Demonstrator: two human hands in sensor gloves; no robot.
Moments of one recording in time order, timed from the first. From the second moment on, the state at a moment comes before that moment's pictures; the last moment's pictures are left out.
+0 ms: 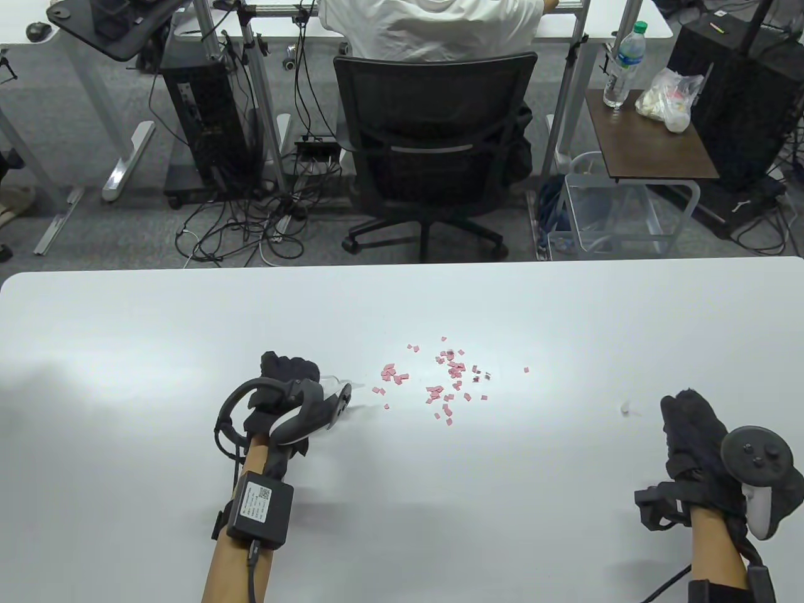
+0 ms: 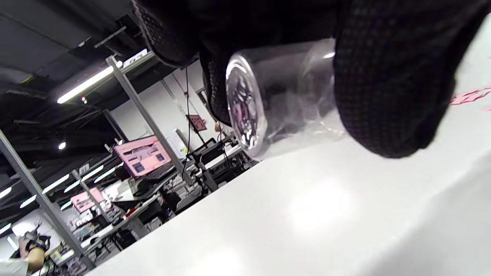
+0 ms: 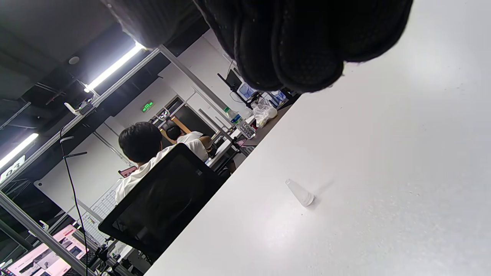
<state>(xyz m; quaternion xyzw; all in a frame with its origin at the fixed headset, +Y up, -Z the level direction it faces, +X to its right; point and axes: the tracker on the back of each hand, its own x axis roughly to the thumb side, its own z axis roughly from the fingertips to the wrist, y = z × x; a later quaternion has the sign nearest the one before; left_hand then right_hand) -0.175 -0.708 -0.398 0.07 -0.07 -0.27 0.96 0.372 -0.708 -0.282 -0.22 -0.16 0.88 0.39</state>
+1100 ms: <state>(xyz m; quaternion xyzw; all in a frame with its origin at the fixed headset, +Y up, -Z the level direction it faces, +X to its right) -0.171 -0.715 -0.396 0.06 -0.11 -0.30 0.95 0.374 -0.711 -0.283 -0.22 -0.16 0.88 0.38</state>
